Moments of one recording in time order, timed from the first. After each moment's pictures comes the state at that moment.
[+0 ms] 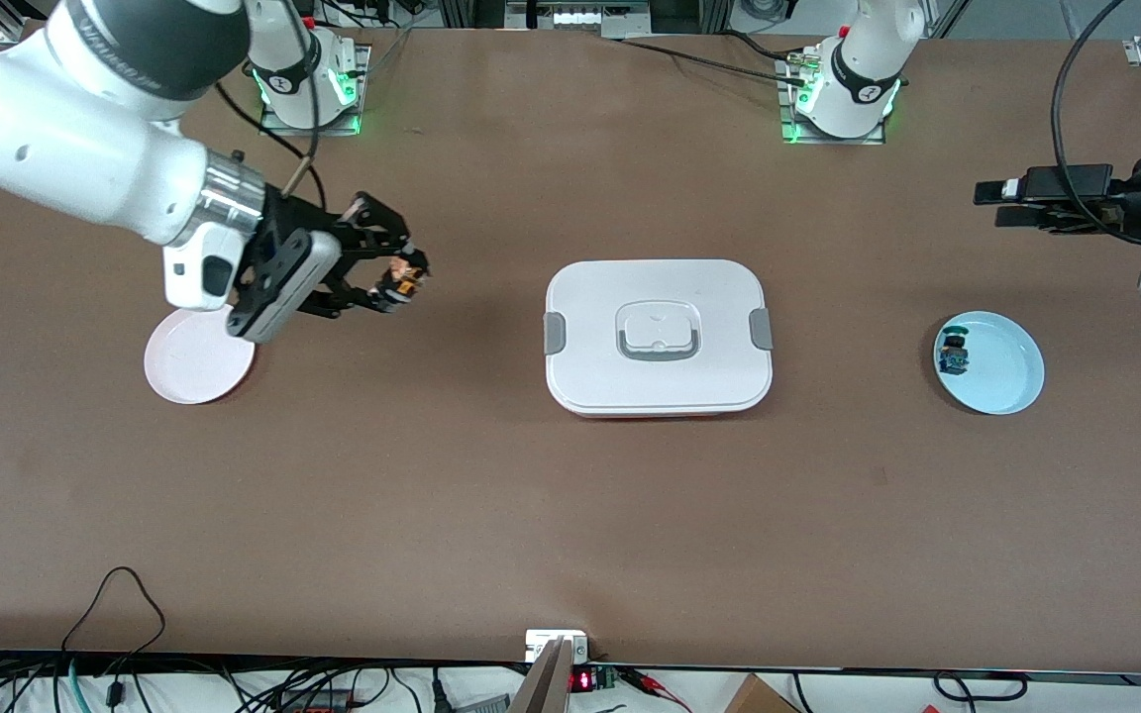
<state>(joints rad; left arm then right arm) 0.17 0.25 0.08 -1.47 -0.91 1.11 0.09 0.19 0.20 0.23 -1.58 0.58 2.02 -0.42</state>
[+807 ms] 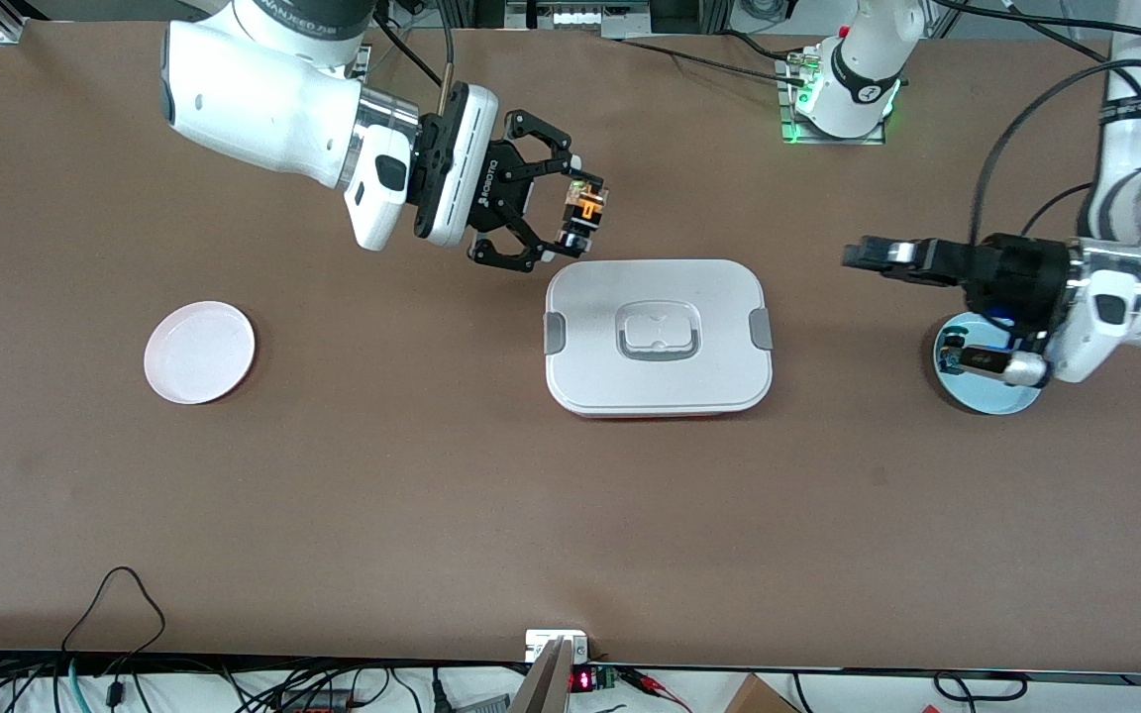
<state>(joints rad) 0.13 0.32 -0.13 -1.57 -1.32 1.41 -0.09 0.37 0.24 0.26 -1.58 1.09 2.28 -1.01</state>
